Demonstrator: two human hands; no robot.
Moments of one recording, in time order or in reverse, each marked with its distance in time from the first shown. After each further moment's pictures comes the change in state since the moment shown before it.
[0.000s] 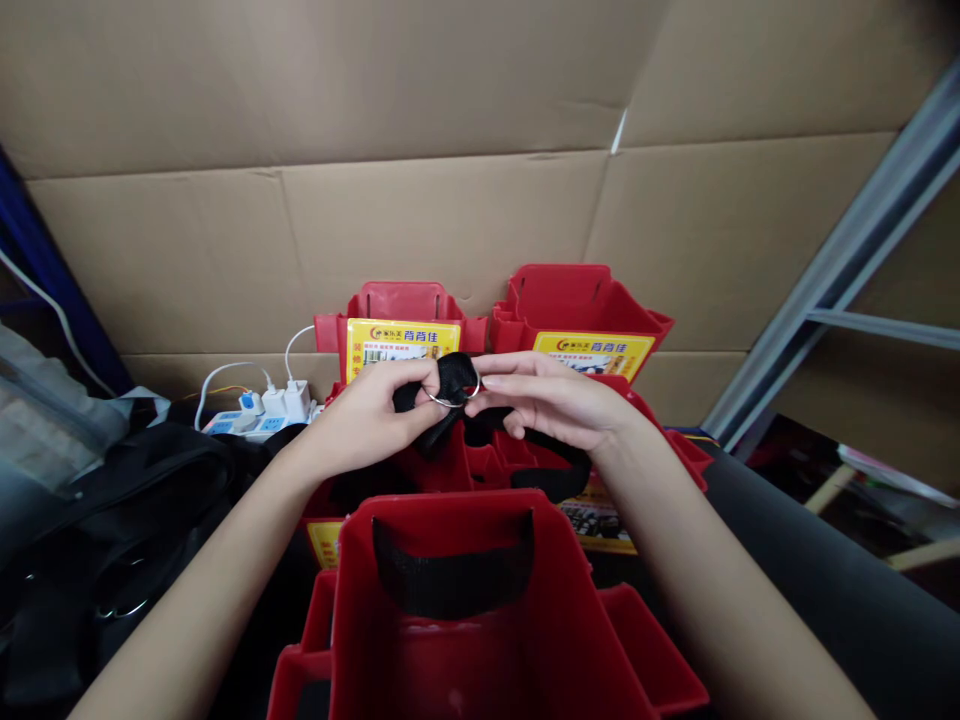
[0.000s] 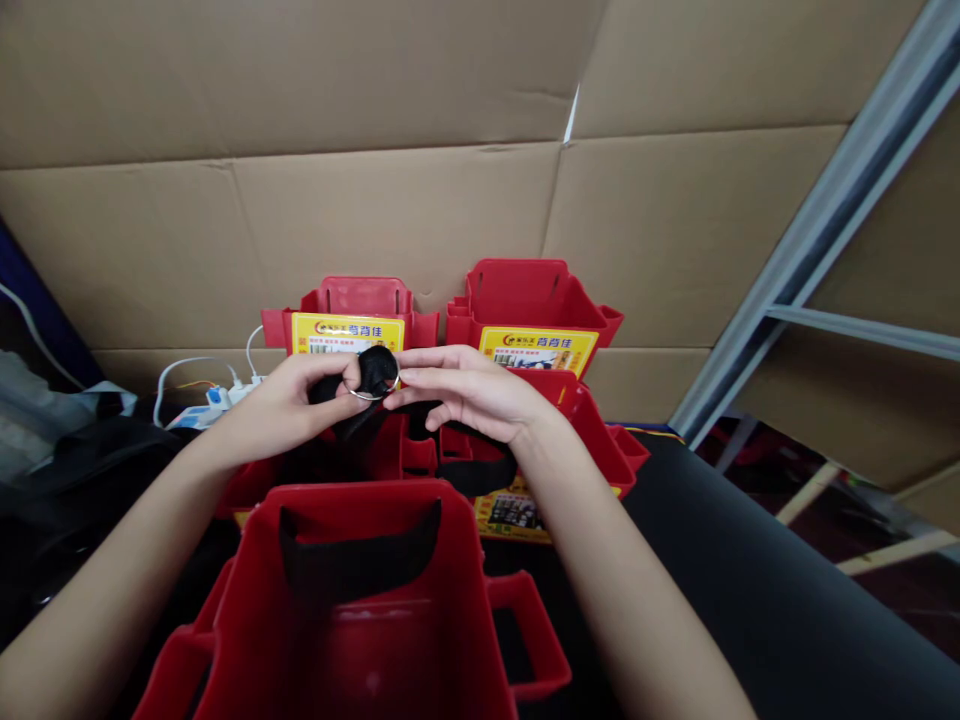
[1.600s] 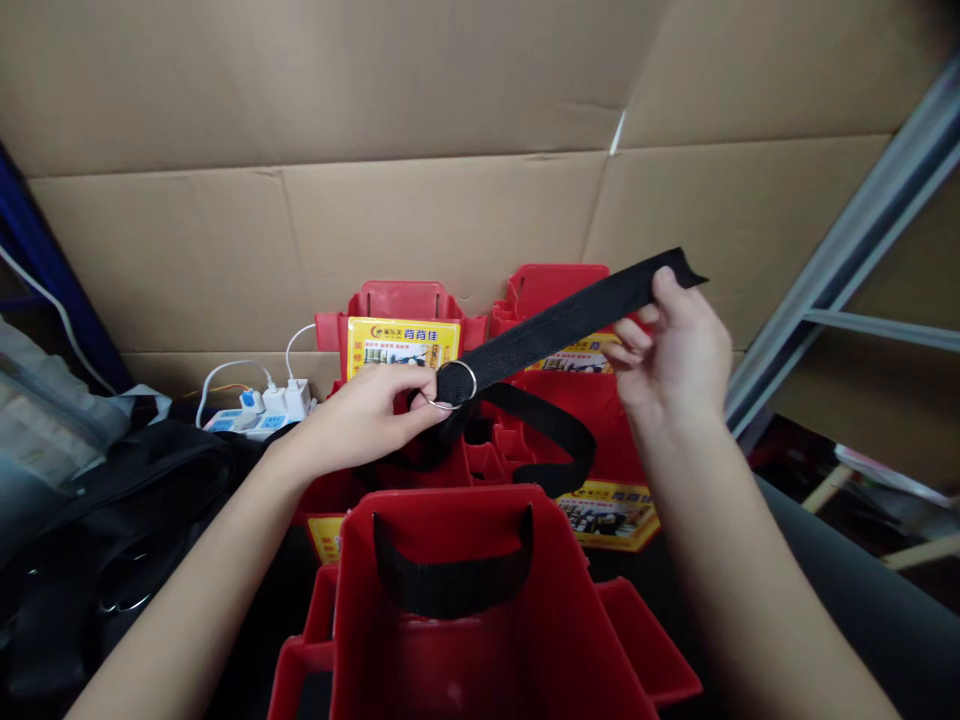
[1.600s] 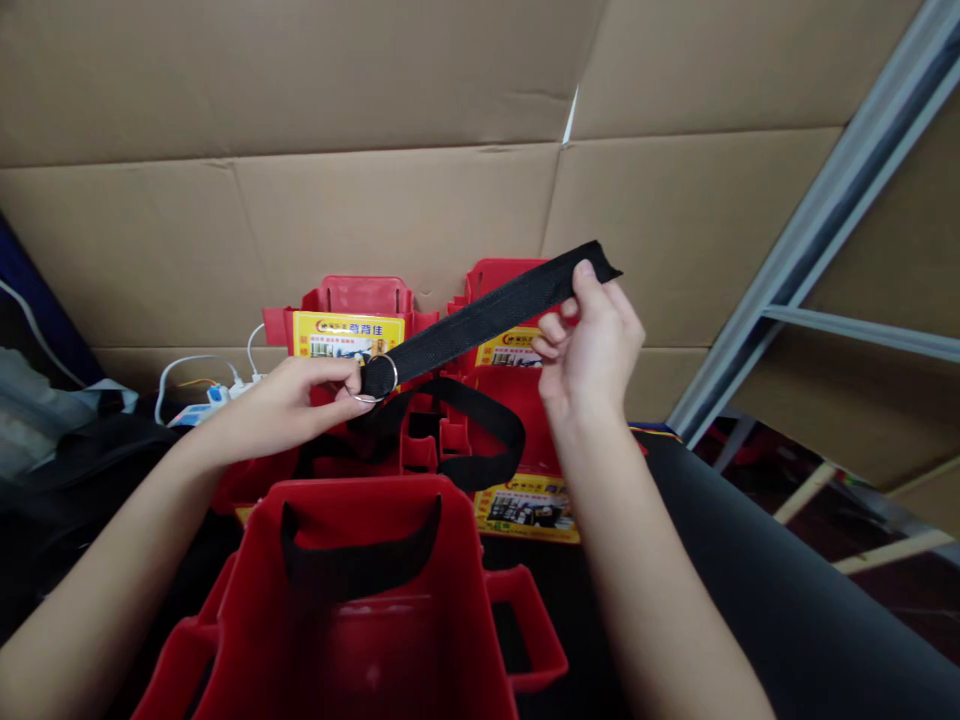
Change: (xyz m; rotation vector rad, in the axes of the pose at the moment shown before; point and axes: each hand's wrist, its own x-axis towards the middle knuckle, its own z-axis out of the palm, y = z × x) left_hand -0.005 0.004 -0.005 0.113 -0.096 -0.064; right_hand -0.017 -0.028 -0.031 0.066 0.975 -0.649
